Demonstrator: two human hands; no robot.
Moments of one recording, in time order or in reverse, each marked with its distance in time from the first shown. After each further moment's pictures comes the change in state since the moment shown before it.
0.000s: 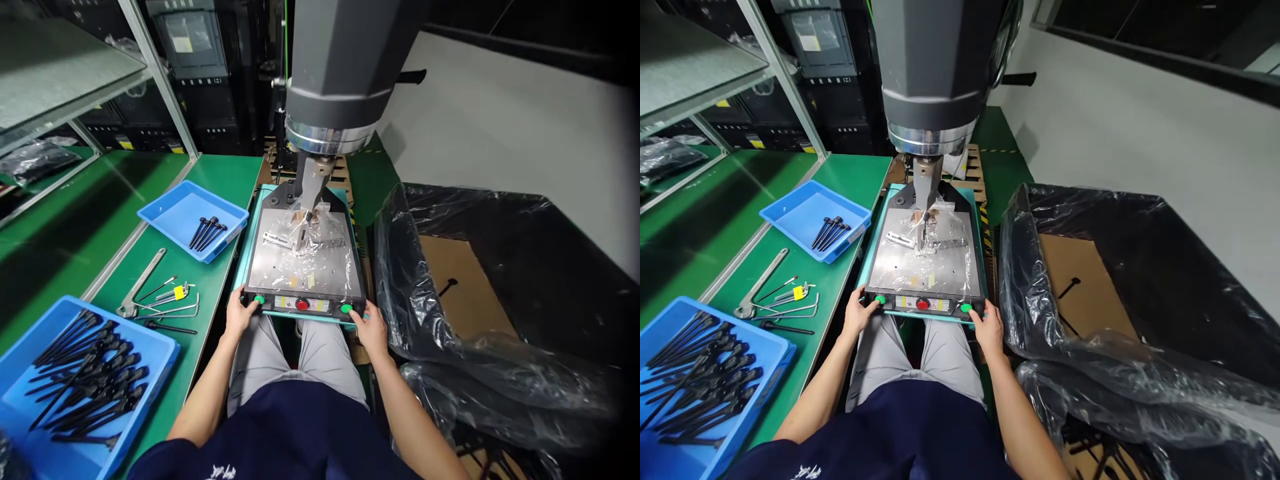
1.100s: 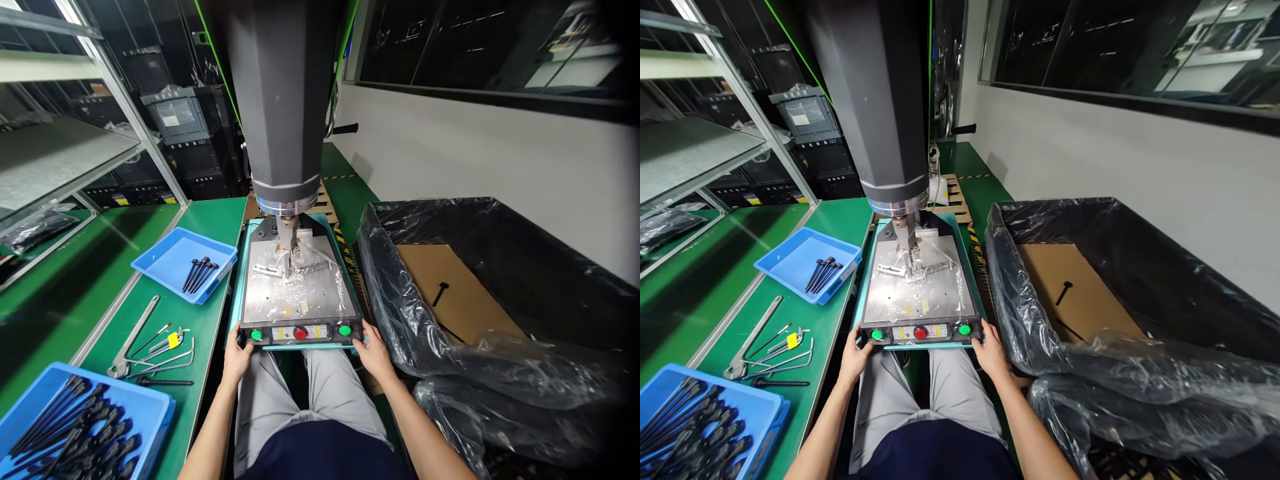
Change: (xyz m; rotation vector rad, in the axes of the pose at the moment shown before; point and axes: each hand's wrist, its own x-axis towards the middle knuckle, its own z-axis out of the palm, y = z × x) left_hand 0.002 -0.013 0.003 -0.201 -0.072 -0.017; right_hand 0.001 0.013 0.004 0.065 -0.078 0.019
